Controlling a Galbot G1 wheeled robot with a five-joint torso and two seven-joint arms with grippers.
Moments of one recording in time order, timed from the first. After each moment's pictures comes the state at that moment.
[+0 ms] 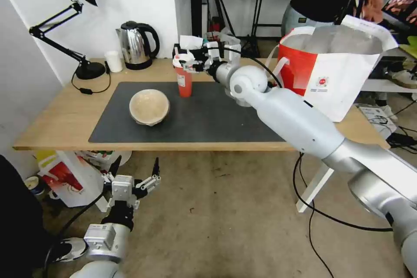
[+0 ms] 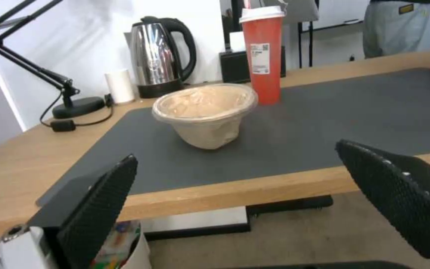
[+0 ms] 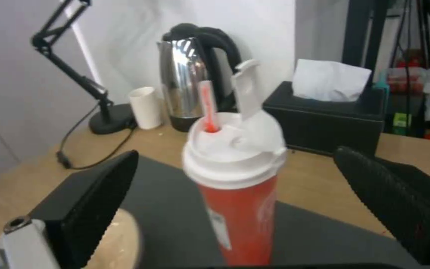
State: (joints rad) left arm 1.80 -1.50 -0.55 -2.30 0.00 0.00 0.00; right arm -0.01 1.24 -0.45 1.28 1.13 -0.36 0.19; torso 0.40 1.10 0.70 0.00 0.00
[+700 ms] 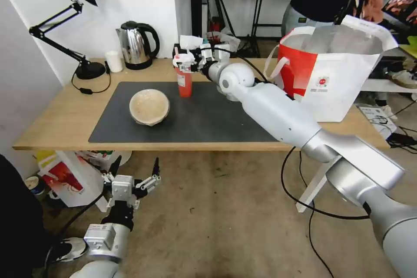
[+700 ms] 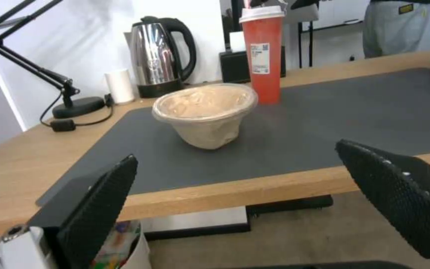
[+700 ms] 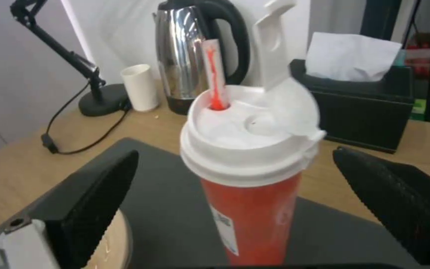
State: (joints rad) left arm 1.80 -1.50 -0.55 -2.30 0.00 0.00 0.00; right arm 0.01 1.35 -0.47 1.12 1.06 -0.37 0.13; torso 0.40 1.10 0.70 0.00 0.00
